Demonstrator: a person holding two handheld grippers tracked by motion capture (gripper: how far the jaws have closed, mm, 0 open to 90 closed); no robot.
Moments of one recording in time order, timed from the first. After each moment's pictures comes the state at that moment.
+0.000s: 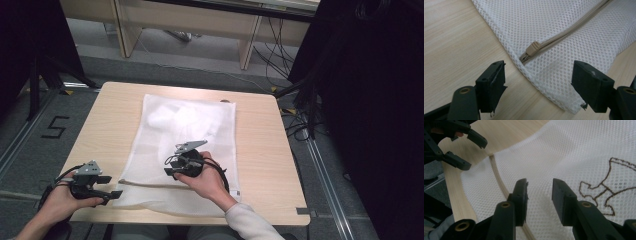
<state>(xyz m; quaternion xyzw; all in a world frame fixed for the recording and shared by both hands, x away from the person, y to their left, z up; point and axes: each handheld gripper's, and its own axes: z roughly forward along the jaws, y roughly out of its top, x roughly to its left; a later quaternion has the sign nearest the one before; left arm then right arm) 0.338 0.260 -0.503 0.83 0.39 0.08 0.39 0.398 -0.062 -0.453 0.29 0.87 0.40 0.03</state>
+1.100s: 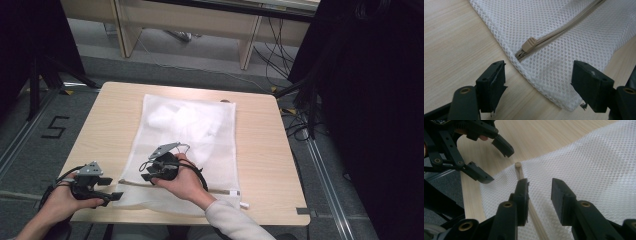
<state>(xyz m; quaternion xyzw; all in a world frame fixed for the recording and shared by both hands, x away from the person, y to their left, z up) 0.338 0.259 -0.504 0.84 0.39 0.06 0.38 0.395 -0.001 -0.463 0.23 0.89 0.39 0.01</state>
